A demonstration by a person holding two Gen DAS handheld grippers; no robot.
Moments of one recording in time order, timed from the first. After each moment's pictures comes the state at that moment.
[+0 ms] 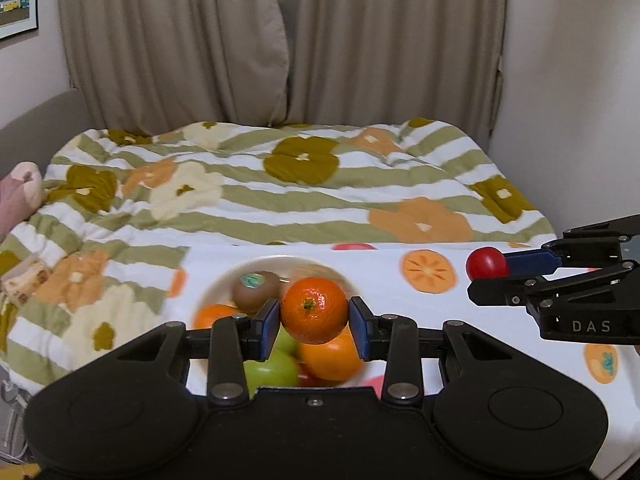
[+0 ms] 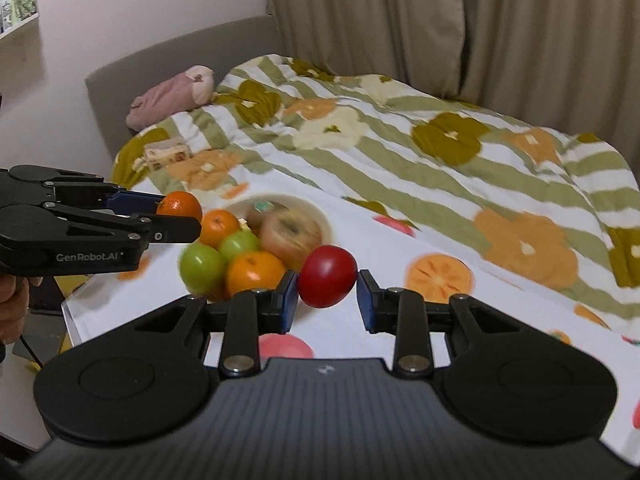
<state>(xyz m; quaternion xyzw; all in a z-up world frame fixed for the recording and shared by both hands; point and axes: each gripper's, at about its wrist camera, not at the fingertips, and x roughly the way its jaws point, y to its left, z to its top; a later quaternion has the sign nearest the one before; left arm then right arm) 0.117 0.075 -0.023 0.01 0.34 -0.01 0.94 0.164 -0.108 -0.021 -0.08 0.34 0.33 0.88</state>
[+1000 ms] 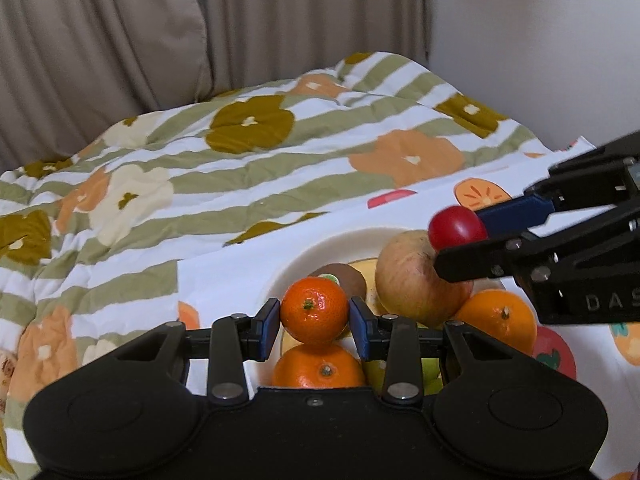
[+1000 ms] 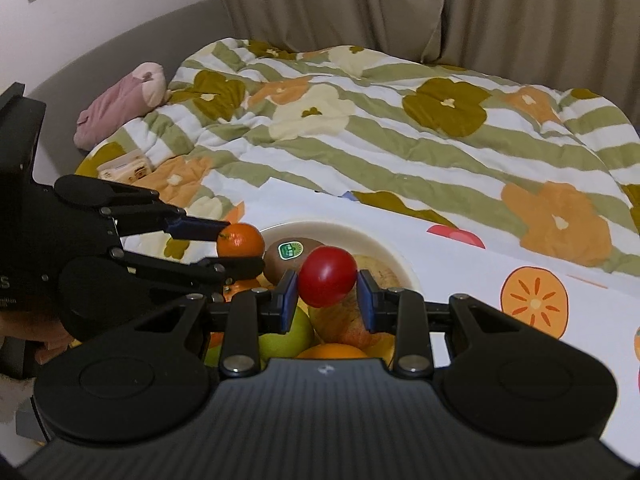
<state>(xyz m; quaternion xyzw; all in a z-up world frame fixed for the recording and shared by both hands) 0.225 0.163 -0.097 0.12 0.39 -0.16 0.90 0.228 0.029 -0.068 -0.03 0.39 0.24 0.89</state>
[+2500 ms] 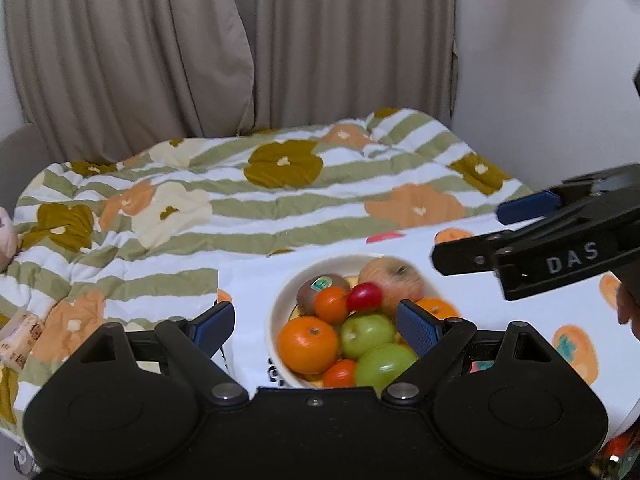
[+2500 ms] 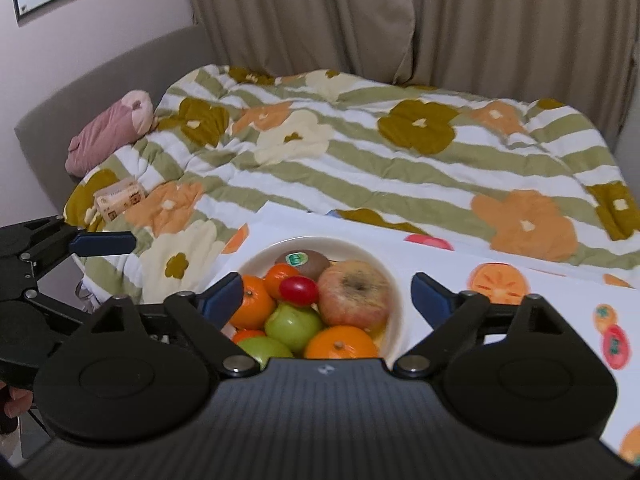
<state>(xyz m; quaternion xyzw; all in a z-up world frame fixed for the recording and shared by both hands) 0.127 0.172 -0.026 0.07 0.33 -0.10 0.94 0.166 0.003 -0.006 -0.02 0.36 0.20 0.91</state>
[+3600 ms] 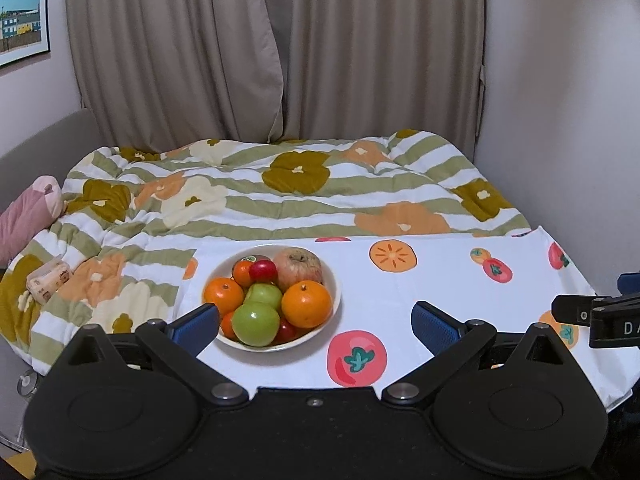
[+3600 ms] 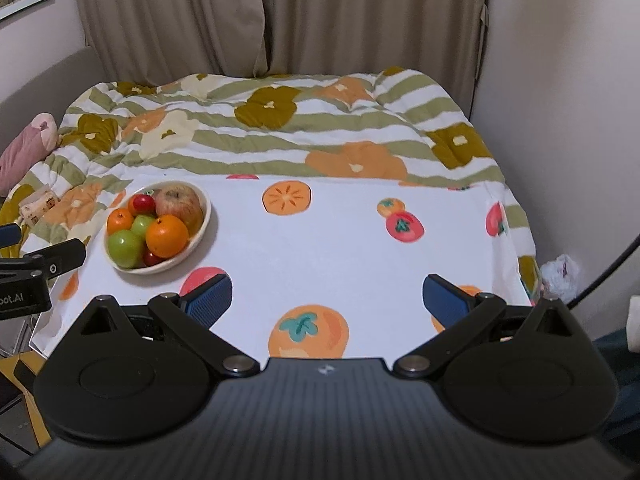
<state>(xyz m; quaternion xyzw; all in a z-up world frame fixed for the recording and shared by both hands) 0.013 0.035 0.014 0.03 0.32 -0.01 0.95 0.017 -0.188 0.019 0.00 0.39 0.03 0.92</state>
